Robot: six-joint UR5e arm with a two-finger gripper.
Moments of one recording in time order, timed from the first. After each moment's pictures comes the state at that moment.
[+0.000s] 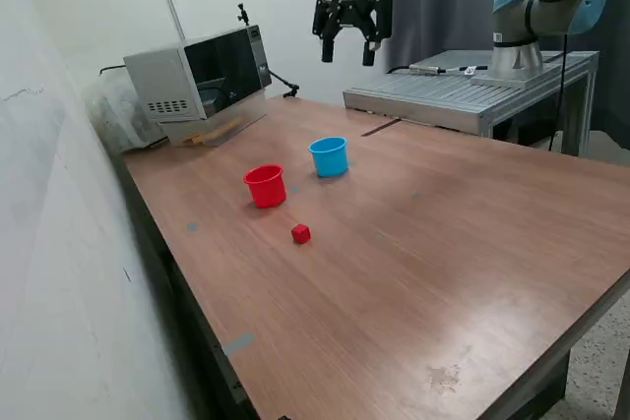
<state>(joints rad) 0.04 -1.17 1.45 -2.16 -1.60 2.96</state>
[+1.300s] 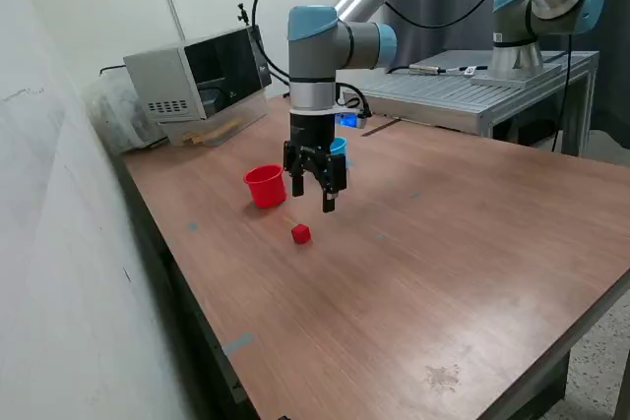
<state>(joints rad) 0.03 -0.65 1.12 -2.29 -1.57 3.10</state>
